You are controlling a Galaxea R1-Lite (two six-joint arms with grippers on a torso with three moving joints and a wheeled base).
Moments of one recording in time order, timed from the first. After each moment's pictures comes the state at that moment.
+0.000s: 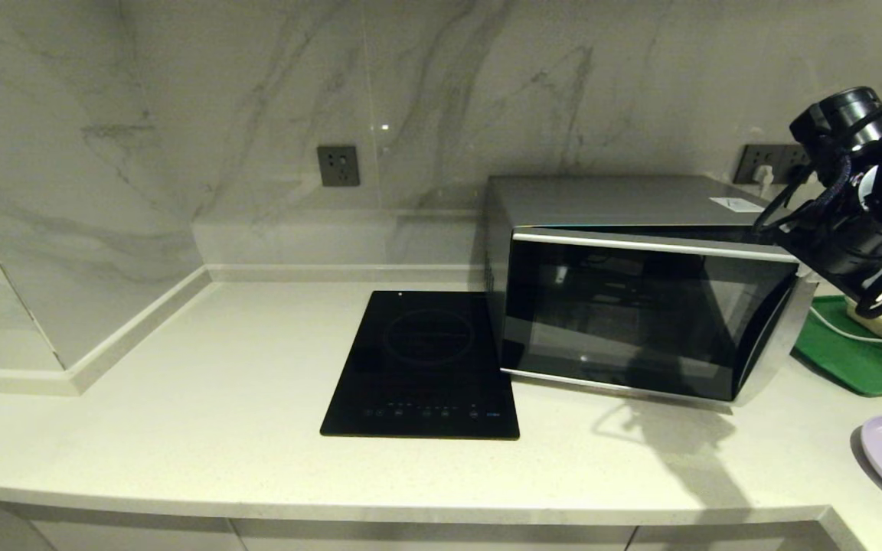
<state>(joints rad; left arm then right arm) 0.00 0.00 0.00 -0.01 0.01 -0.05 0.08 1.87 -1.80 0.79 -0.55 1.07</state>
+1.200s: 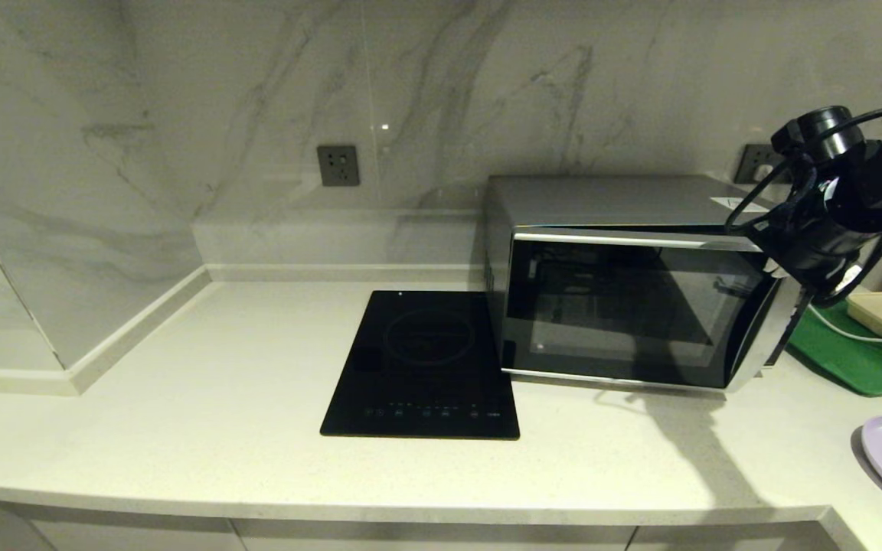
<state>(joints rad) 0.00 0.00 0.00 -0.01 0.01 -0.05 0.01 2.01 -1.90 0.68 -0.43 1.05</state>
